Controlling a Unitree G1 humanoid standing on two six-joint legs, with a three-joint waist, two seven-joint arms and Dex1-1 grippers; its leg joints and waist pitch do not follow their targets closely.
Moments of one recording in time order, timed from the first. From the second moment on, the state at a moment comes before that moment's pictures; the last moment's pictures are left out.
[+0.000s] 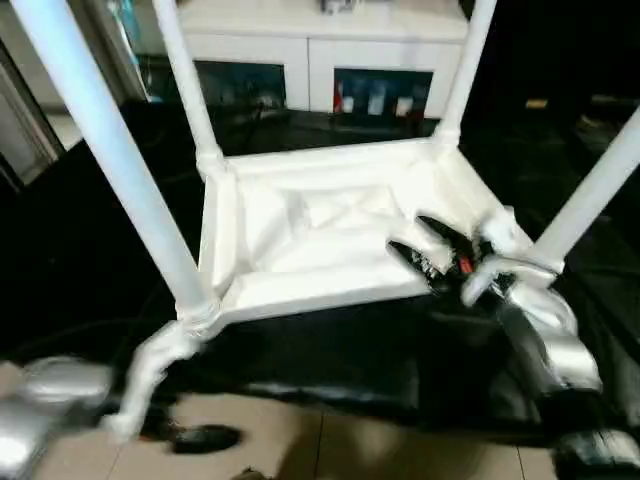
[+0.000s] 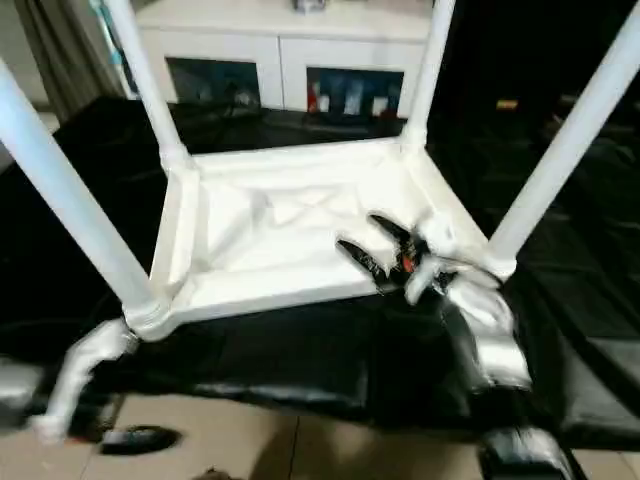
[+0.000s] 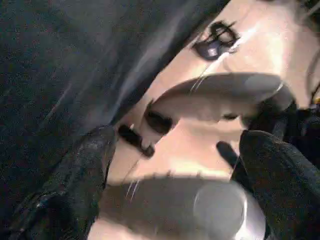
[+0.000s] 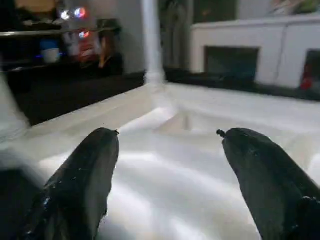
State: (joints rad) left arm 0.08 0.84 -0.05 -0.09 -0.39 0.56 -1.27; right arm -0.34 -0.34 -0.03 0.46 0.40 -0.09 0.93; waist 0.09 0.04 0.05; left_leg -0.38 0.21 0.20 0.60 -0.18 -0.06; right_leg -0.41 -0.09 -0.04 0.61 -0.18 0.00
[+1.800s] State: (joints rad) left arm -0.30 0.54 -0.09 -0.15 -0.66 0.59 -1.30; right arm -0.48 -0.27 -0.05 0.85 0.08 -0.03 0.34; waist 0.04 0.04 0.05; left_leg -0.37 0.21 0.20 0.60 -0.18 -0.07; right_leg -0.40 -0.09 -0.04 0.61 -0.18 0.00
